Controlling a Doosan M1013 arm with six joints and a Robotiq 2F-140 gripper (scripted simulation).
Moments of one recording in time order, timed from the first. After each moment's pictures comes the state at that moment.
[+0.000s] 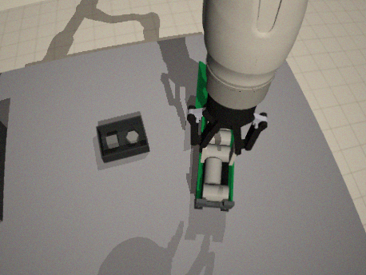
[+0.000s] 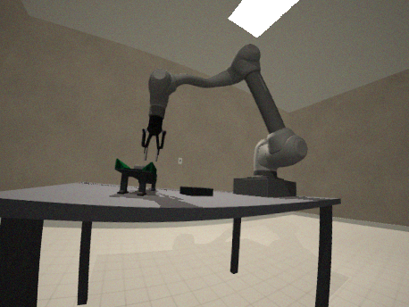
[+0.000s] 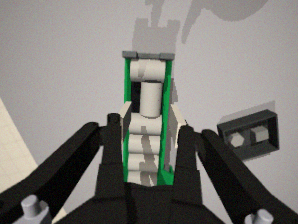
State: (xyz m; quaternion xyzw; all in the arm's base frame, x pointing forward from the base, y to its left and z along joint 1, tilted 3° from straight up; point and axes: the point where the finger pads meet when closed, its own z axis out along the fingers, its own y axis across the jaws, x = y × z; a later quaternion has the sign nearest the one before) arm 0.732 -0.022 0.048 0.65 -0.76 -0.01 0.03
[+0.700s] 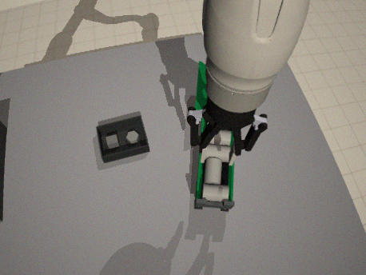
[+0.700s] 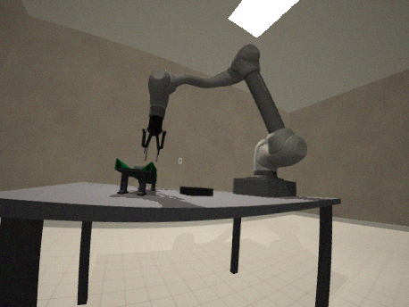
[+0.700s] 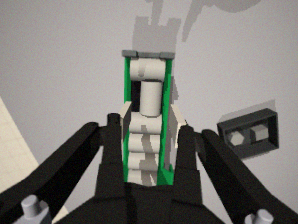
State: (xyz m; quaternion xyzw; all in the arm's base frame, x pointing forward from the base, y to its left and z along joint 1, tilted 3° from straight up) arm 0.732 -0.022 0.048 0.65 -0.76 -0.02 0.02
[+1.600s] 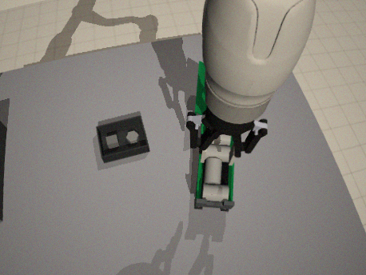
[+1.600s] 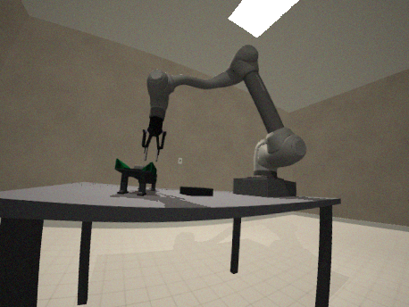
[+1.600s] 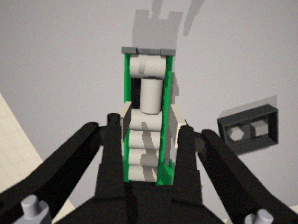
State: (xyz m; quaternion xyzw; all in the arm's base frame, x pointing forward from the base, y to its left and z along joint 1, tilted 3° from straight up) arm 0.732 -0.024 0.048 0.65 -0.76 -0.04 -0.01
